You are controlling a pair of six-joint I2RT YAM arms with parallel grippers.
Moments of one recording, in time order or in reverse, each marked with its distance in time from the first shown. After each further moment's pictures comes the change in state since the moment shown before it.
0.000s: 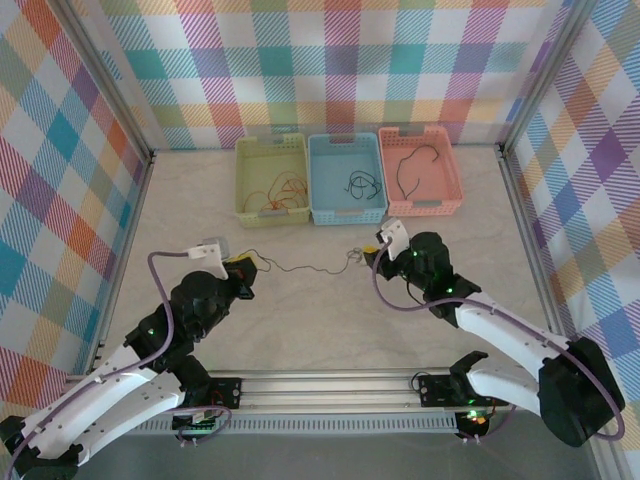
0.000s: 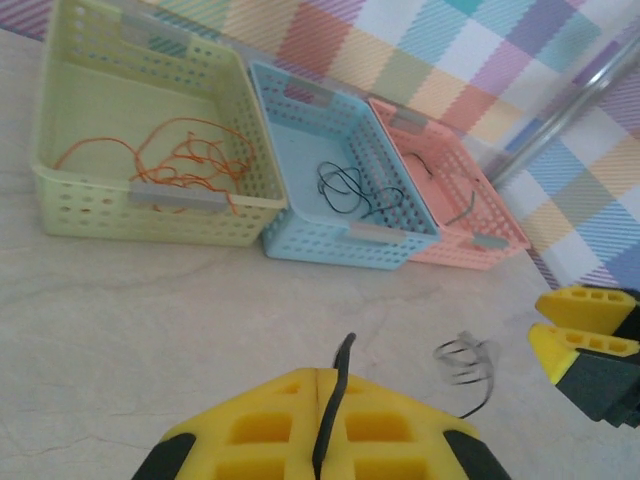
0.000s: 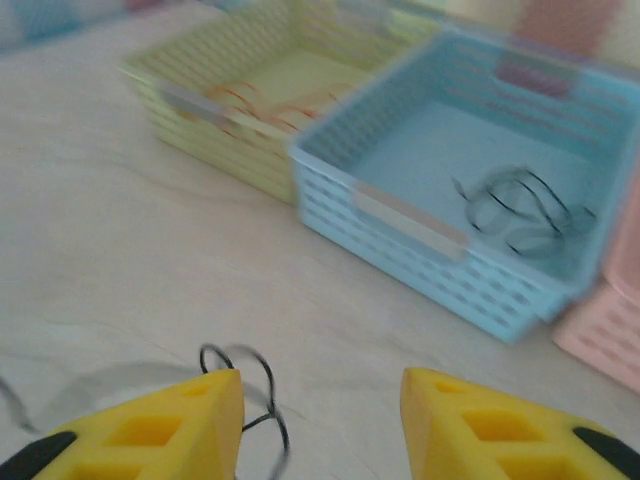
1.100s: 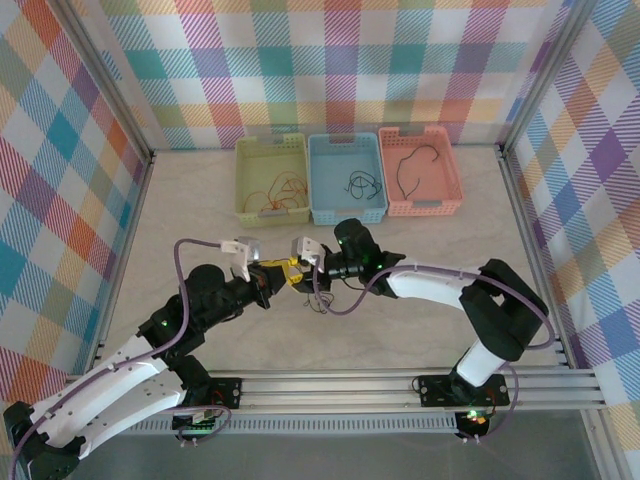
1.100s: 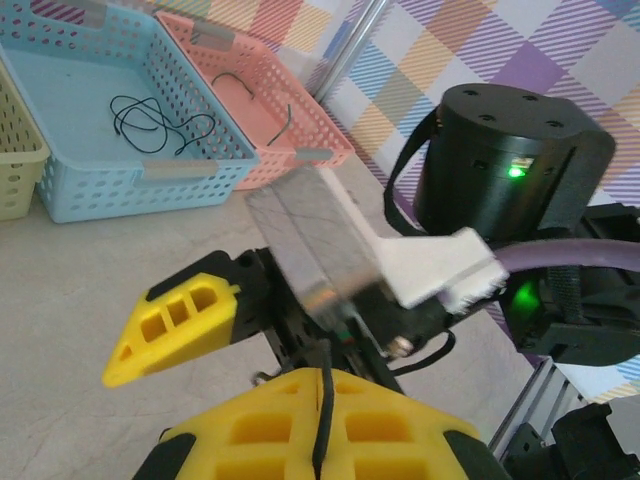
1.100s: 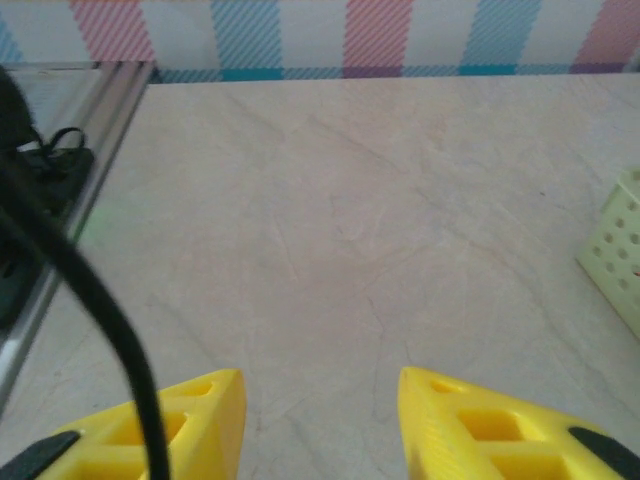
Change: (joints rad) left arm -0.002 0.068 -0.011 0.176 0.400 0.075; right arm 0.264 0.566 0.373 0.089 -0.415 -0.215
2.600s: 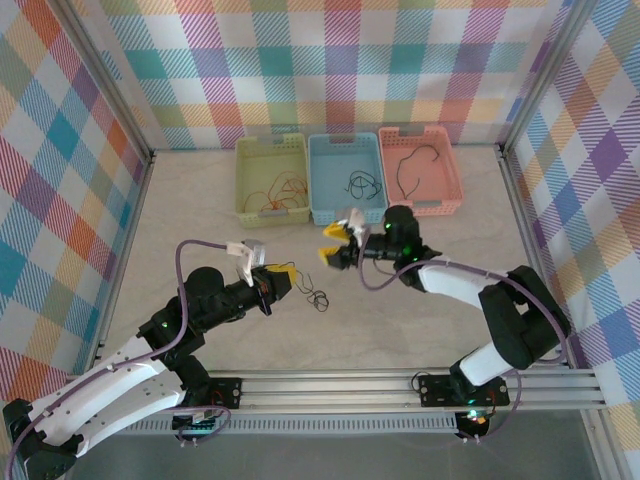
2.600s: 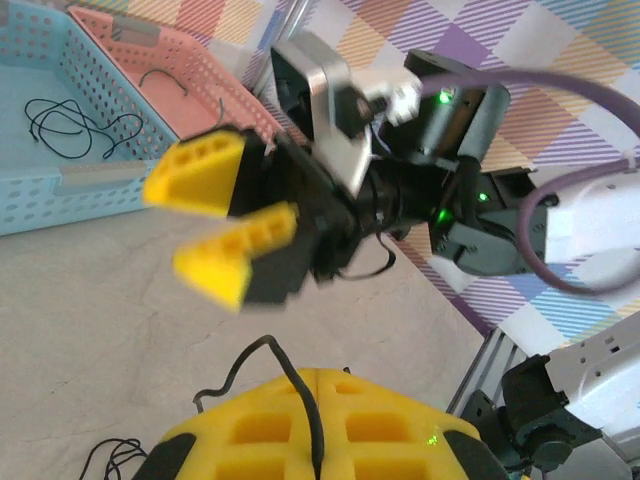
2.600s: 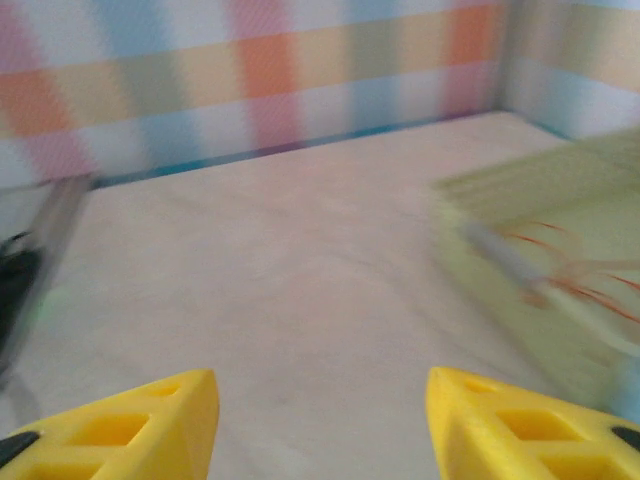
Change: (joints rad) left arm -0.040 0.000 0.000 0.046 0.080 0.027; right arm -0.231 -0.117 -0.159 0.232 -0.197 0.169
